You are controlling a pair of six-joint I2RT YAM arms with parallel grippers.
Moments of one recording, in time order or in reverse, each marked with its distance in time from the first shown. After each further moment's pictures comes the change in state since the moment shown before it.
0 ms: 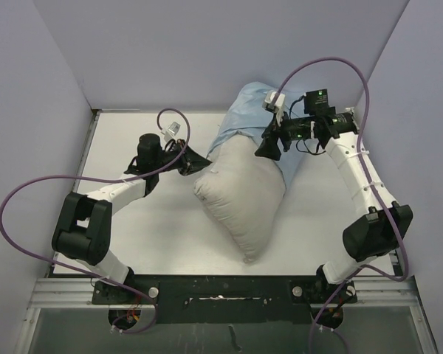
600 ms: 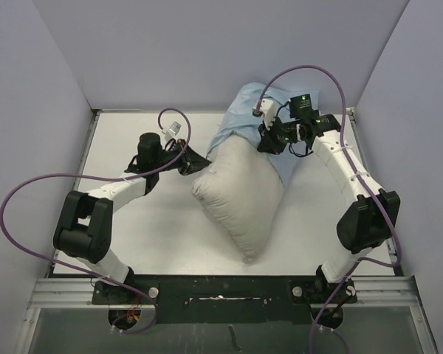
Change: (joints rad) left arm 0.003 0.006 0.004 0.001 0.017 0.005; right arm 0.032 0.078 -0.095 0.116 0.380 0.081
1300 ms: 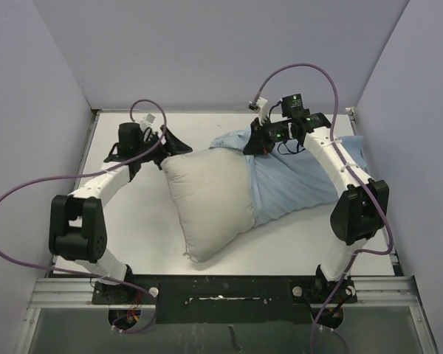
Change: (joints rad) left arm 0.133 0.039 0.148 -0.320 -0.120 0.225; right arm 0.046 0.097 0.055 0.014 -0.272 0.215
